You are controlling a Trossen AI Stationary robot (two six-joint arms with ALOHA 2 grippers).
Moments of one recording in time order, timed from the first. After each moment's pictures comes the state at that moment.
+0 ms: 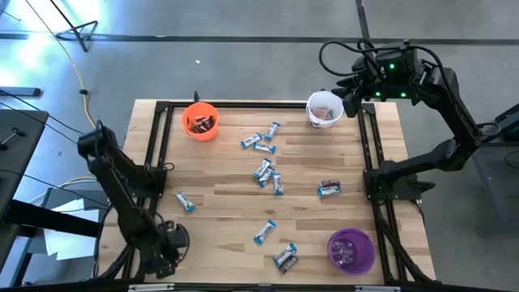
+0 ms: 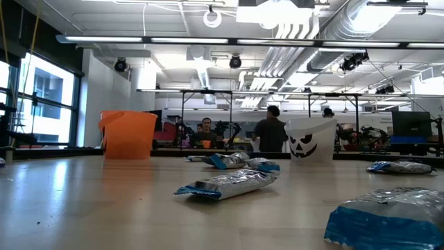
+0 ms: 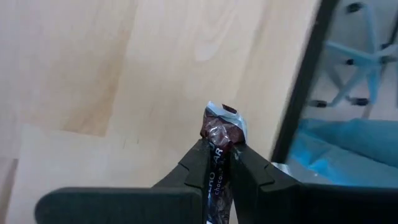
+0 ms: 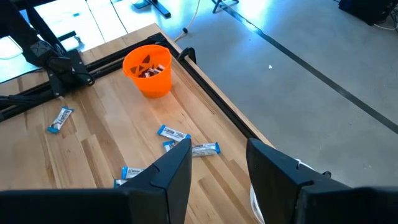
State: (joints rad) left arm -1.10 1.48 0.82 -0.52 -0.11 -1.37; right arm -0.51 1.27 1.94 -1.26 0.02 0.08
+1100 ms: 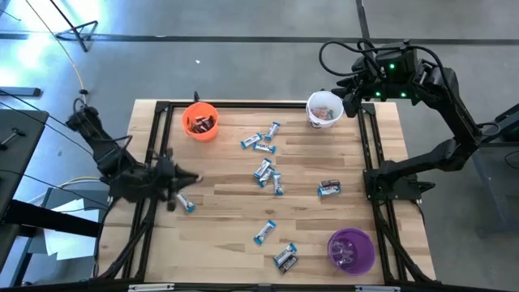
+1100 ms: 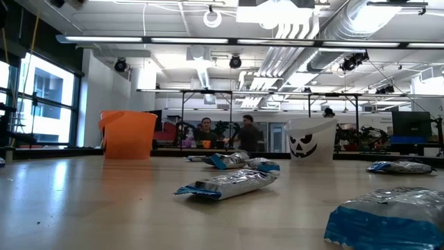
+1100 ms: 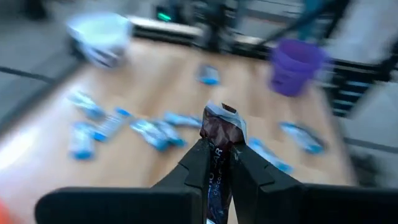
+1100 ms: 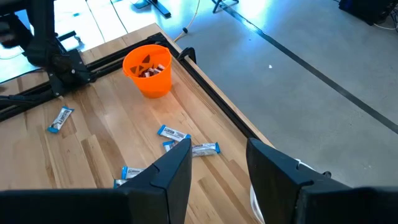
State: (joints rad) left arm -0.80 0.77 0.83 -0.67 -0.86 -0.60; right arm -0.51 1.27 1.94 -1.26 0.02 0.08
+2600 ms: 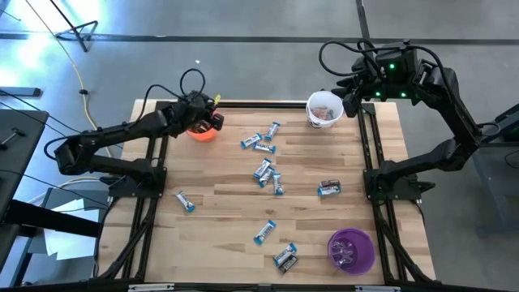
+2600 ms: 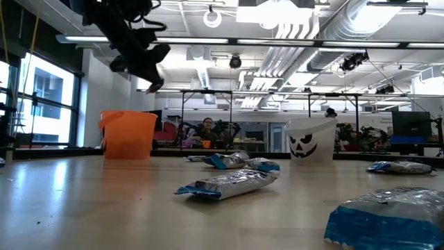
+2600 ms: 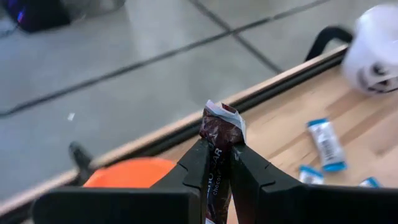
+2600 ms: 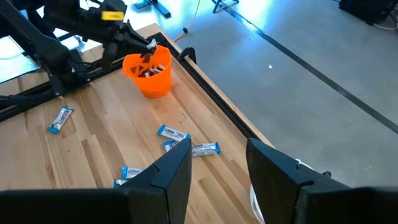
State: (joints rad) left arm 0.51 1.14 0.83 -0.28 -0.46 -0.27; right arm -0.51 1.27 1.94 -1.26 0.02 0.08
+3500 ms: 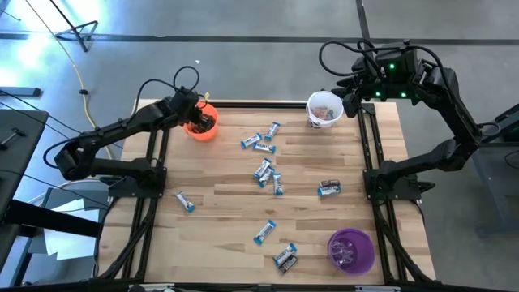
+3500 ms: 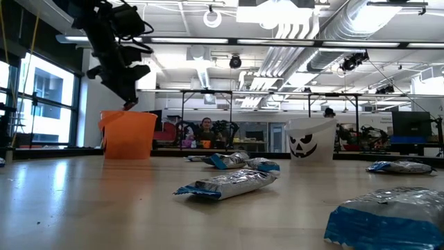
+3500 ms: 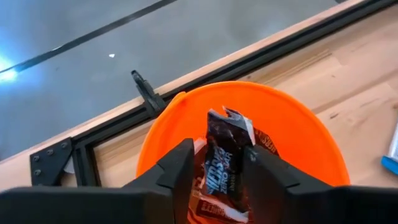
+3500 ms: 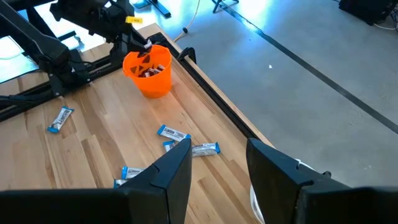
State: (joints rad) left arm 0.71 1.13 0.83 -0.57 -0.40 -0.23; right arm -0.51 1.27 1.94 -1.26 0.02 0.08
